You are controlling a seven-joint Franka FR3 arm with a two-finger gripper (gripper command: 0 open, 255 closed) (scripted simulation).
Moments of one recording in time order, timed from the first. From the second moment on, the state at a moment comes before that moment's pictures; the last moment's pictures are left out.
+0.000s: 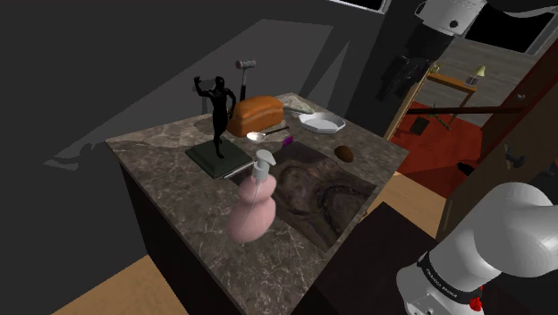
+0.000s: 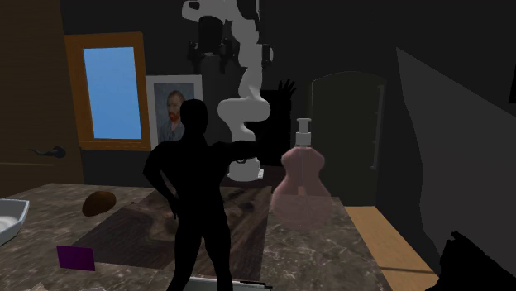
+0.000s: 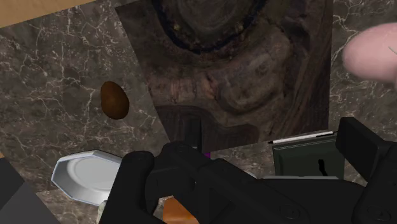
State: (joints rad) arm 0.02 -0.79 -0.01 -2.35 -0.02 1.71 0.09
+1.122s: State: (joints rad) arm 0.10 -0.58 0.32 -2.38 0.10 1.99 0.46
